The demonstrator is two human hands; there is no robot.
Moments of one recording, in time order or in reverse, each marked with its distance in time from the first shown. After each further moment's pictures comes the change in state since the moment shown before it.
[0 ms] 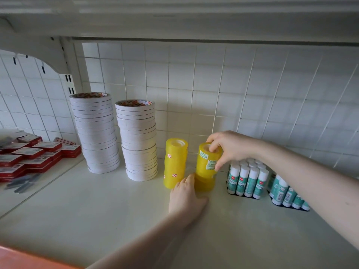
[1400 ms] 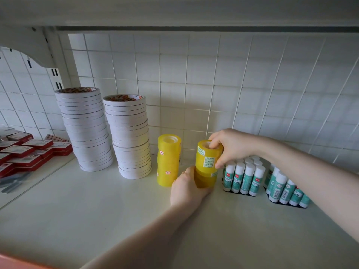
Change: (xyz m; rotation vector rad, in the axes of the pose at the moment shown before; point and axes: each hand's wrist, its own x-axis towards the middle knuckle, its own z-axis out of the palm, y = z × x) left_hand 0.021 0.008 0.021 -0.174 0.098 -0.037; right_hand -0.008 0.014 0.007 0.170 -0.034 0.016
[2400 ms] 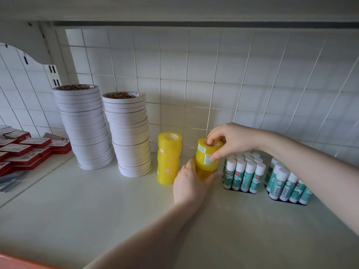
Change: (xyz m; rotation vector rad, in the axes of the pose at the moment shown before) left_hand 0.000 0.012 0.003 -0.051 0.158 0.022; right_hand -0.005 -0.007 -0.010 0.154 0.020 0.039
